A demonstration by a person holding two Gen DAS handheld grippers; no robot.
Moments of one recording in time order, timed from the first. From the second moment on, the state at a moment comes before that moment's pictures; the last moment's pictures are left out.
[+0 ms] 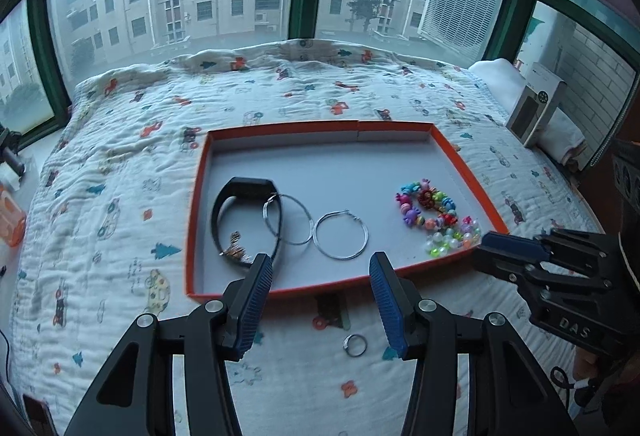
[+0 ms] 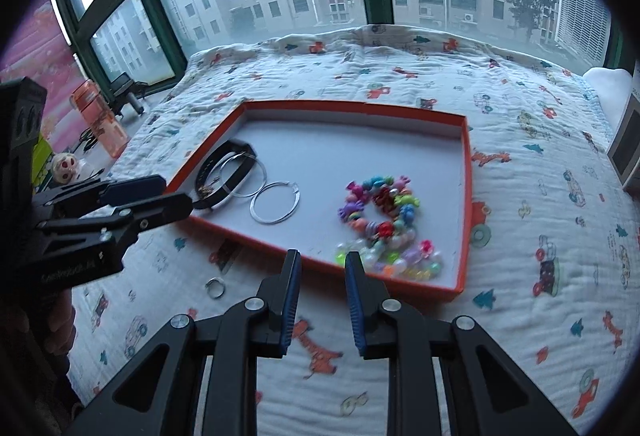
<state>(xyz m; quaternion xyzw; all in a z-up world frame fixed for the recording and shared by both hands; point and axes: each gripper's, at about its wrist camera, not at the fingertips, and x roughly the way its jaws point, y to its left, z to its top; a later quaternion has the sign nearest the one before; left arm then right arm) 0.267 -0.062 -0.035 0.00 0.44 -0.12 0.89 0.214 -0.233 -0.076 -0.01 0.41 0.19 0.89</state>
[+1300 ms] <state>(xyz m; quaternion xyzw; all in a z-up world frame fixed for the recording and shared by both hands) 0.244 0.026 -0.047 -0.05 0.45 -0.05 0.89 0.197 -0.128 -0.123 -0.11 0.44 0.24 0.86</state>
